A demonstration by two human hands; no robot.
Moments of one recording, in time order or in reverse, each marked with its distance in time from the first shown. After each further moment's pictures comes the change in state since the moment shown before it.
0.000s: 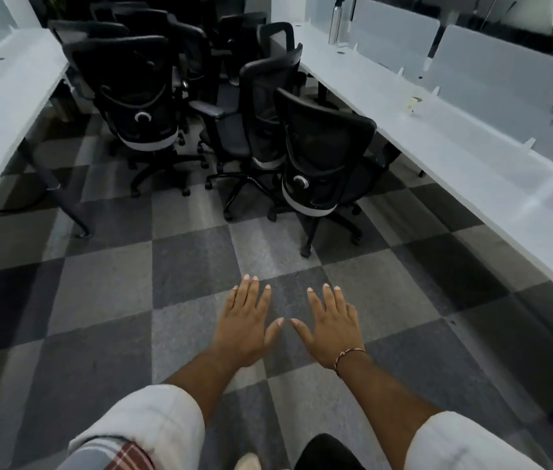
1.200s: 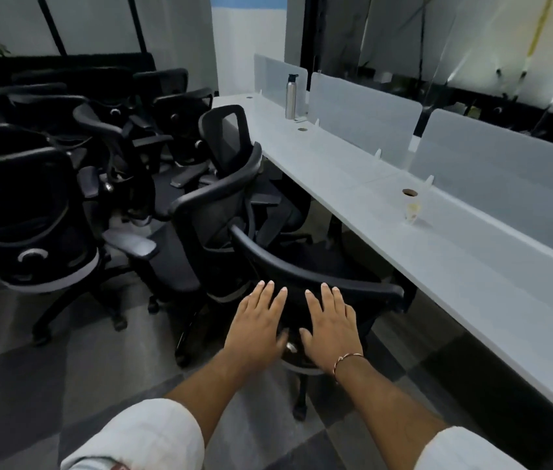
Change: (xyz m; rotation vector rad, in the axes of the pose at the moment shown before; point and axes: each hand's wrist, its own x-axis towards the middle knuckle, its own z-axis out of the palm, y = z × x) left_hand 0.701 -0.135 -0.079 -0.002 0.080 0.212; right_hand 0.650 0.088 -0.198 -0.002 0.243 0.127
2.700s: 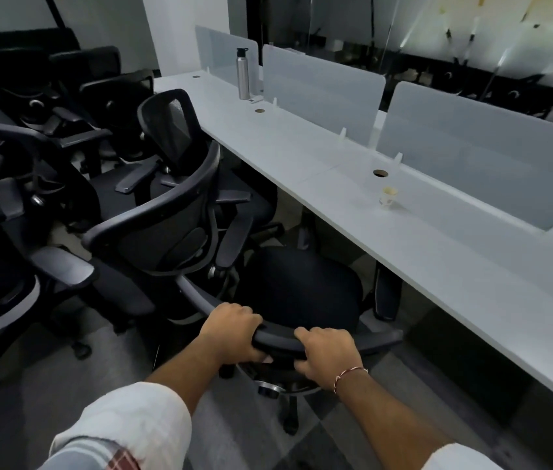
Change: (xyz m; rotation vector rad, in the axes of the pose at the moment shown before) left_hand 0.108 -0.057 0.007 0.205 -0.350 0.253; right_hand 0.048 0.025 0.019 -0.047 -0.130 -0.099
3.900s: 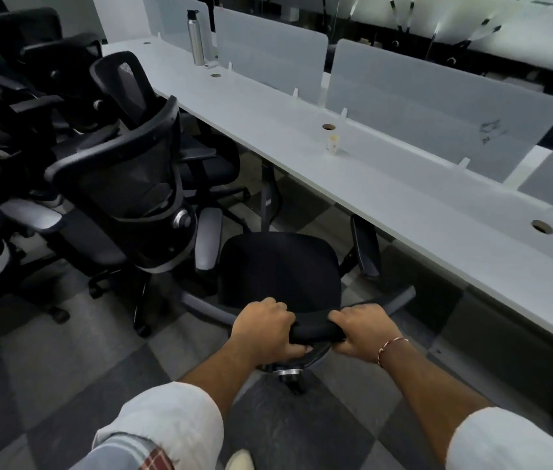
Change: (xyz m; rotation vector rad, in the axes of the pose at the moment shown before) left_hand -0.150 0.204 0.028 -0.084 0.118 0.205; right_hand -0.241 0.045 0.022 -0.102 -0.038 -0.042
